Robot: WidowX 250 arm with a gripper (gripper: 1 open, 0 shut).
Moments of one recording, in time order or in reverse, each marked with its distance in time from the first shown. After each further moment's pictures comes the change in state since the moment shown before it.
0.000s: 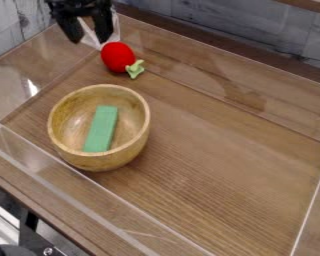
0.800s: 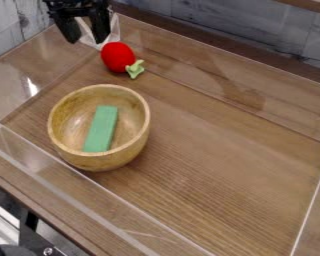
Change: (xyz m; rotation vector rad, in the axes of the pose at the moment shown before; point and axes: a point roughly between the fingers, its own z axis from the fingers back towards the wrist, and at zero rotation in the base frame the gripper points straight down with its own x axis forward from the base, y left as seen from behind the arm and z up) arm -0.004 0.003 0.008 -0.008 0.066 -0.005
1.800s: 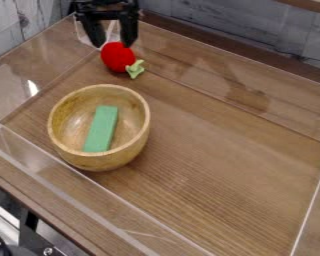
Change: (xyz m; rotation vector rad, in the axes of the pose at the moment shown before) arm 0.004 -0.058 -0.011 0.019 0.078 -0.003
